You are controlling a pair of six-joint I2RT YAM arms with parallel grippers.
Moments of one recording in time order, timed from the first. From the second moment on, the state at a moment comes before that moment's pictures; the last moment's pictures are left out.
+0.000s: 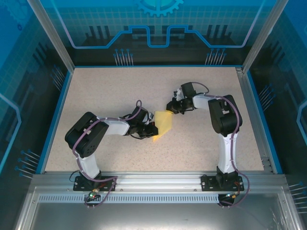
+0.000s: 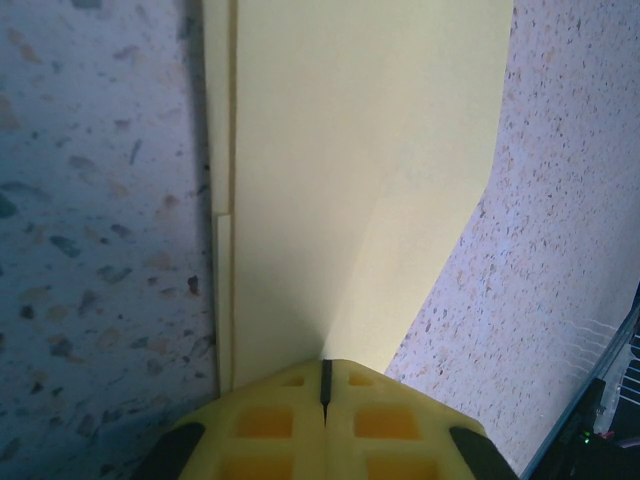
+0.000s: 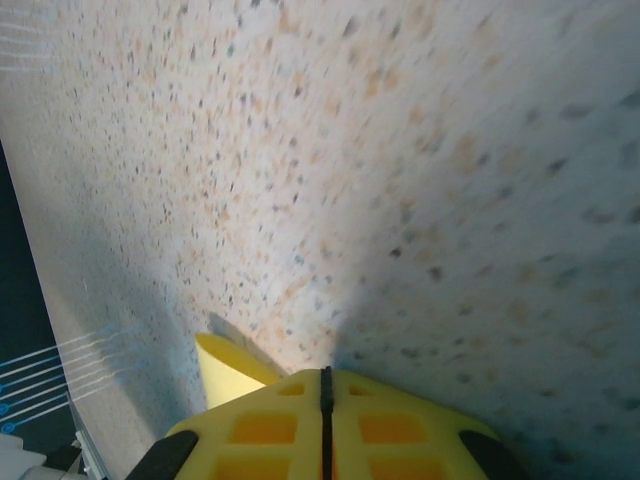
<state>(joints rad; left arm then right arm) -0.57 1.81 0.81 0.03 0.50 -0.82 0.29 2.15 1.35 -0.26 -0.64 0.60</state>
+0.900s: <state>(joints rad) -0.57 1.81 0.82 0.01 0.50 -0.82 0.40 1.95 1.17 -0.19 -0.68 0.59</state>
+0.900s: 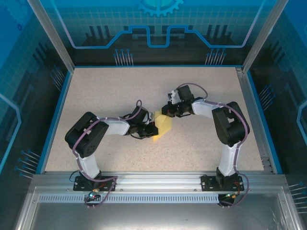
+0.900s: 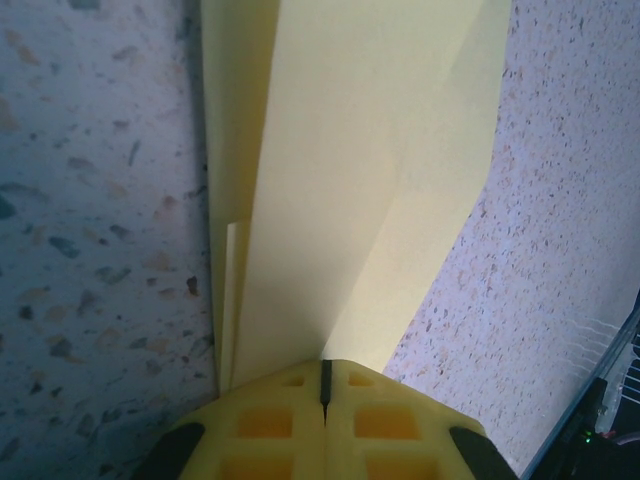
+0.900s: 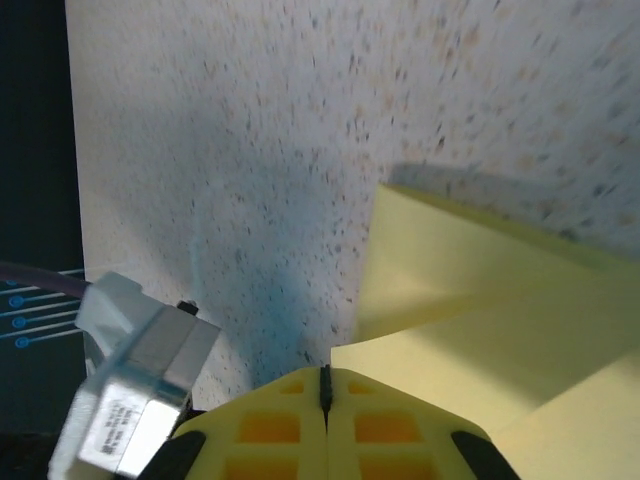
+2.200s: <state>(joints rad) -0.57 1.93 1.02 -0.03 0.45 -0.98 0.40 2.02 1.10 -0.14 -0.66 0.55</state>
